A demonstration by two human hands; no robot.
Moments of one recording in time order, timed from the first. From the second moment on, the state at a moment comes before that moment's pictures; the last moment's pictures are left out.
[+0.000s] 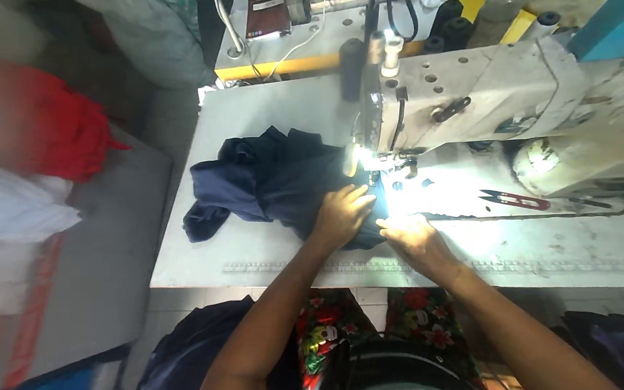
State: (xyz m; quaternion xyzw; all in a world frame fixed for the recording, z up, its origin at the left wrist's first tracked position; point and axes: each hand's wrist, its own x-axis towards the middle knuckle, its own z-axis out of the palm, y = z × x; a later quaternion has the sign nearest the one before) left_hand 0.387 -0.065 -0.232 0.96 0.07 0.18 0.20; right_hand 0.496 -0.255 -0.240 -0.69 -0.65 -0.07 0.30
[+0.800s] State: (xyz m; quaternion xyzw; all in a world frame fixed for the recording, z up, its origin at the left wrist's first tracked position) left_hand 0.397 -0.053 -0.235 0.96 0.06 0.17 0.20; right_hand 0.500 -0.245 -0.240 -0.71 -0.63 -0.07 0.30
